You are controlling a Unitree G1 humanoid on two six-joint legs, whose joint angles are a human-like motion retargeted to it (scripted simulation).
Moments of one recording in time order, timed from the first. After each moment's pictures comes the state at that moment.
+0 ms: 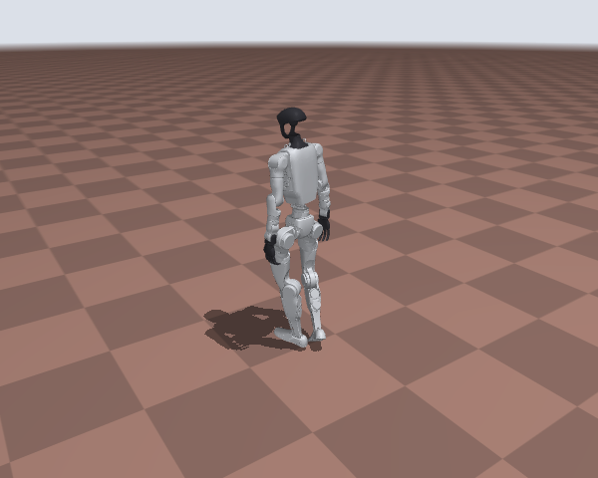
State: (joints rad) left arm -0.02 0.19 -0.05 1.43 0.12 -0.09 -0.16; right arm 0.07 -0.19 0.13 1.41 -0.11 -0.16 0.09; waist 0.06 -0.09 0.14; left_leg 0.07 -0.11 0.38 0.04 -0.39 -0.02; right_leg 0.02 -0.17 -0.48 0.42 0.28 0.18
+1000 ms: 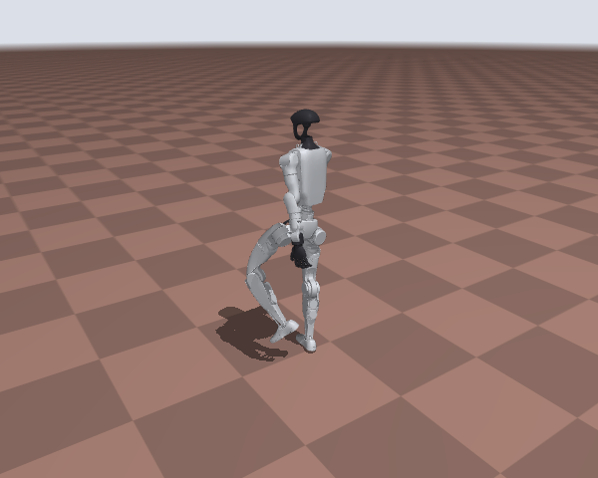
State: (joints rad) left arm 0.28 0.14 0.15 1.54 0.05 -0.09 -0.16; right arm -0.35 -0.06 0.18 1.44 0.06 -0.10 0.07; waist 0.15 -0.13 0.19; left_leg -0.38 0.18 0.45 1.17 0.07 -0.17; right_leg 0.13 -0.15 -0.34 0.03 0.00 0.05
